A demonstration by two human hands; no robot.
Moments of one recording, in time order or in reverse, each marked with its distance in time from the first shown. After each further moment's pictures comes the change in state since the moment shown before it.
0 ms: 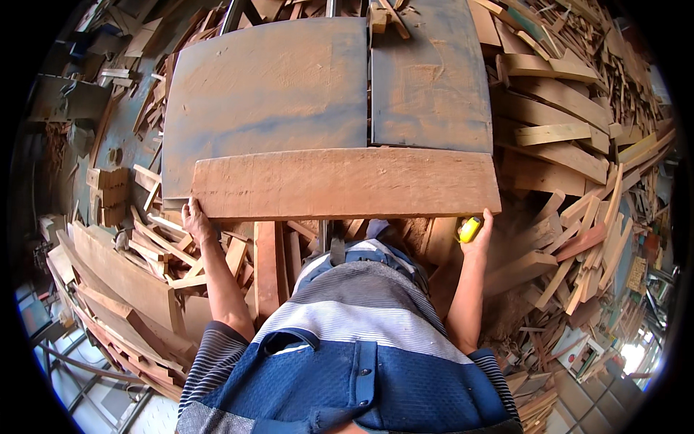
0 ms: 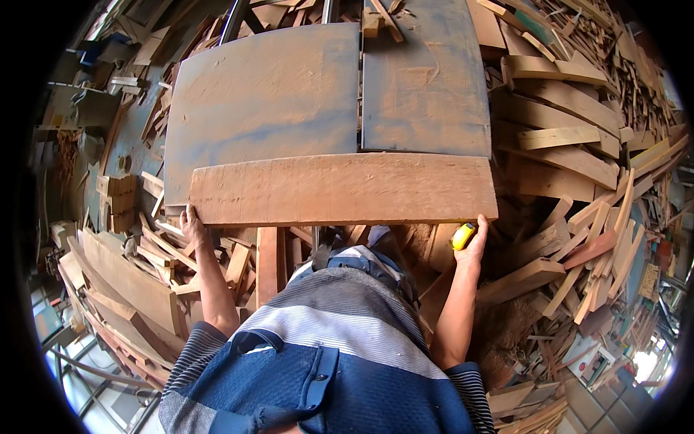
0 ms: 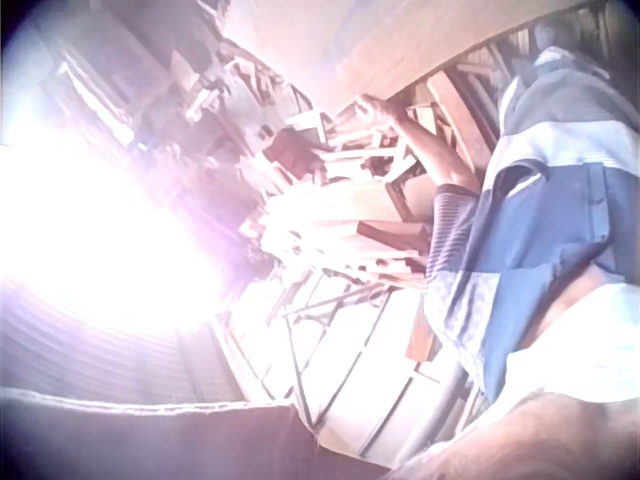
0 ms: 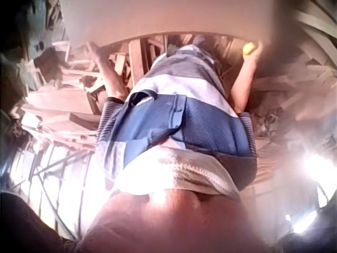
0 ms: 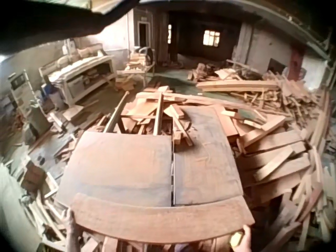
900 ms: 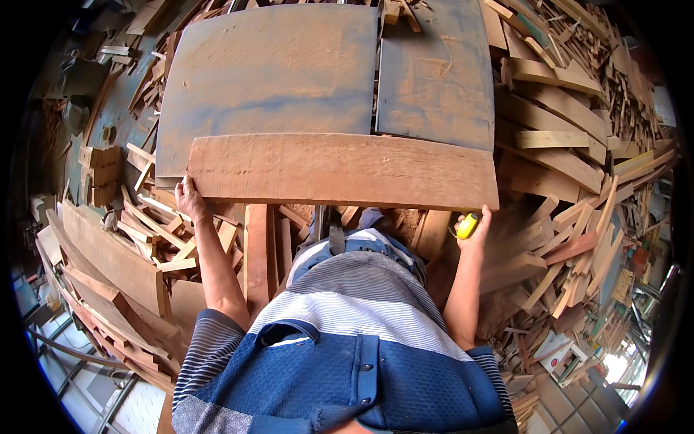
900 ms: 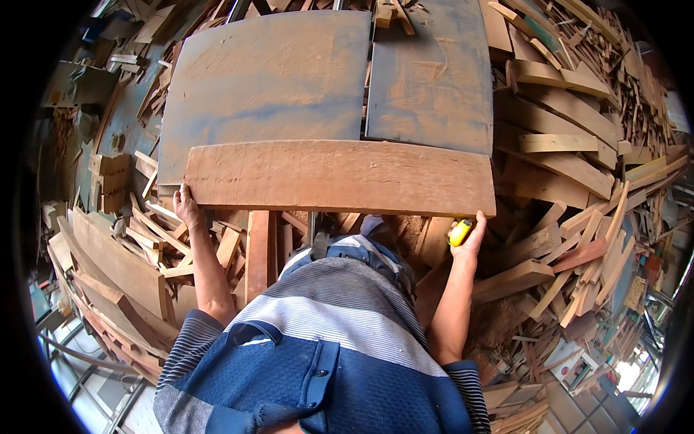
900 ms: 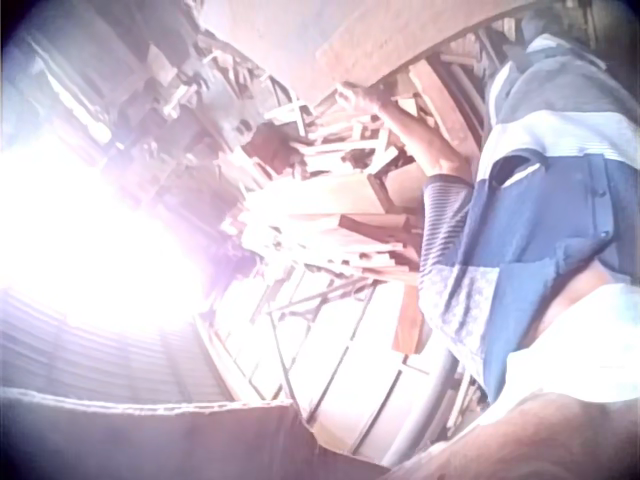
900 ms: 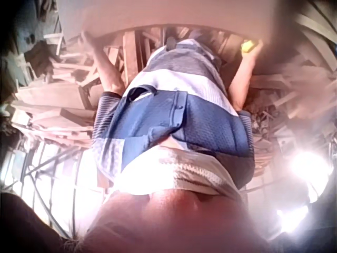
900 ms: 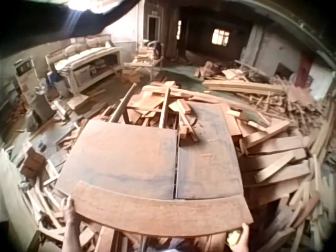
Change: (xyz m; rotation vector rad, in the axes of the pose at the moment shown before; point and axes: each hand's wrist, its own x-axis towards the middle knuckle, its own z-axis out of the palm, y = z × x) left_hand -0.008 0.006 0.005 -0.192 -0.060 0.000; right_hand -0.007 -0.002 0.007 -0.078 -0.028 -0.008
